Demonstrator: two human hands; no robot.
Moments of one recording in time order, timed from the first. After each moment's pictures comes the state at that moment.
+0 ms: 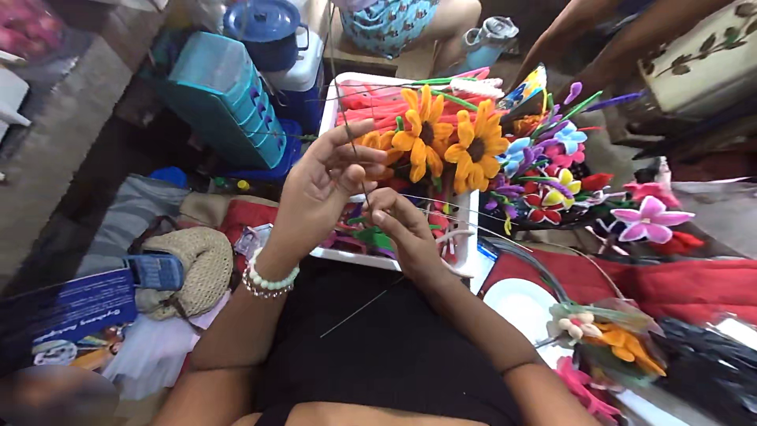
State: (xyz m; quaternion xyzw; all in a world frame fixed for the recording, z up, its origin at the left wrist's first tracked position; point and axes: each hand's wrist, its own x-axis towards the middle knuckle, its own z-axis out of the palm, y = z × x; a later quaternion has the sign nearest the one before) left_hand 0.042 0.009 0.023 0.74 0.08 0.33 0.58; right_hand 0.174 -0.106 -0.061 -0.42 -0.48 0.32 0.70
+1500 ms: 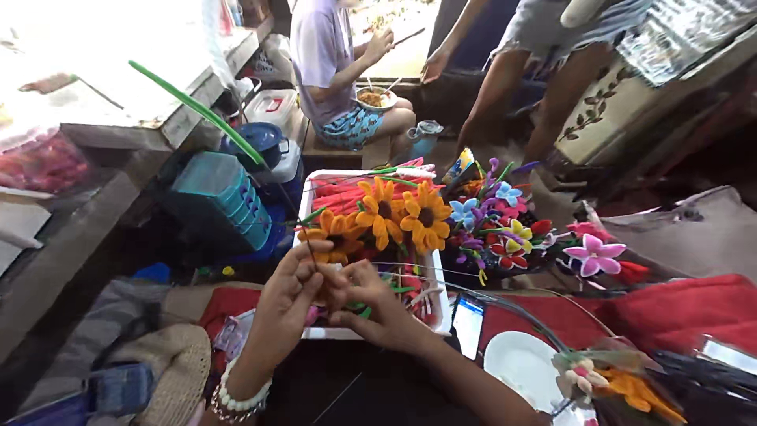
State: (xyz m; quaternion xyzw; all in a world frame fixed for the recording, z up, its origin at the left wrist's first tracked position) left_hand 0.030 0.001 0.007 0.72 0.02 0.35 0.60; right_hand 0.185 -0.110 -0.050 -0.49 -0.67 0.11 0.55
